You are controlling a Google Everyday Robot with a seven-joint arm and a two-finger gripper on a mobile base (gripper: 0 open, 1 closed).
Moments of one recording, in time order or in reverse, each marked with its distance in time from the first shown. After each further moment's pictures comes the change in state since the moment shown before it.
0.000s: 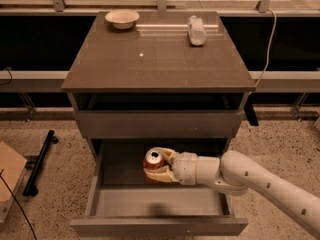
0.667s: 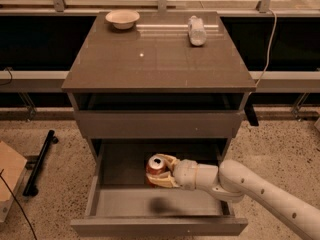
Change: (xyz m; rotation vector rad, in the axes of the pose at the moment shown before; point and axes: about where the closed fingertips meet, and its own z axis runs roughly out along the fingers) arm 0.050 -0.006 0.009 0.018 -0.017 0.048
